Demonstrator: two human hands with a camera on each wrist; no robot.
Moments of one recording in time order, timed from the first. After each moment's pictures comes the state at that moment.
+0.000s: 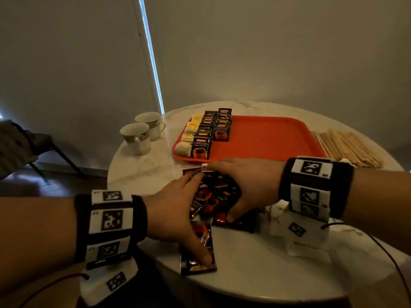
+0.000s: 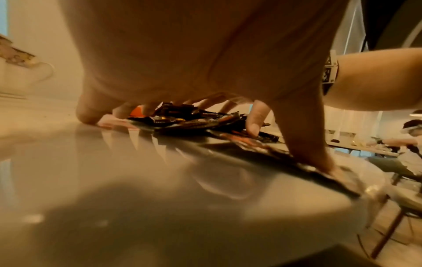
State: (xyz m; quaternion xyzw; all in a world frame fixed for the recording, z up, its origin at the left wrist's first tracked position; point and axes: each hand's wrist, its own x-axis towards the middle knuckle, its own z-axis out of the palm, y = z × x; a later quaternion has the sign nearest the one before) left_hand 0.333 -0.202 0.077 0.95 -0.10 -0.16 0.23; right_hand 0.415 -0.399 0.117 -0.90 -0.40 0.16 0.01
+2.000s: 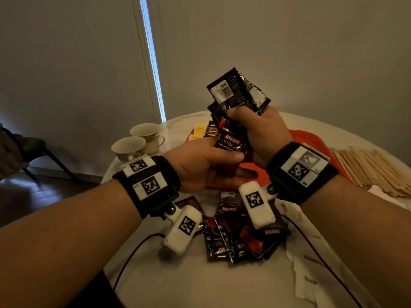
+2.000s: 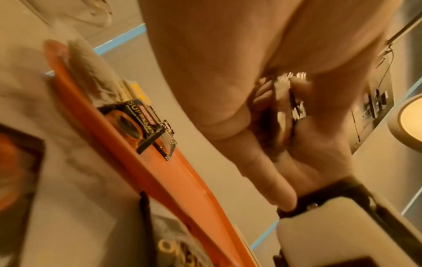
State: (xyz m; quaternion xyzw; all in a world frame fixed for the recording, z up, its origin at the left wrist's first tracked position) left_hand 0.459 -0.210 0.121 0.60 -0.06 -0.23 0.76; right_hand 0.522 -0.355 0.130 -0.59 -0.21 0.00 0.78
